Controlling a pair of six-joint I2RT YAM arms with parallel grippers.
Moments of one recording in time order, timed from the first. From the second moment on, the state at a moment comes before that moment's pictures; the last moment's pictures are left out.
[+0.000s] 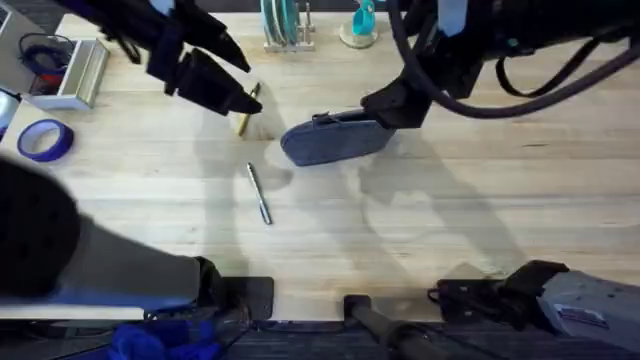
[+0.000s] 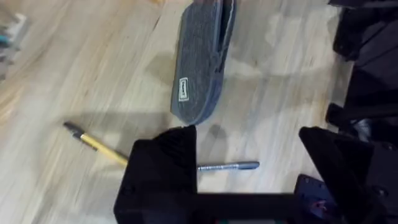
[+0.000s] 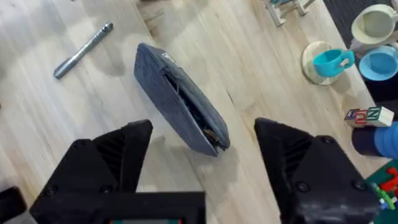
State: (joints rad) left arm 0.17 1.67 1.69 -1.69 0.77 1.30; right arm 0.54 1.31 1.42 -0.95 -0.20 -0.52
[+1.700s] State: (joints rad) left arm 0.17 1.16 1.69 -1.69 0.48 0.72; right arm 0.44 1.51 1.76 -1.37 -0.18 -0.76
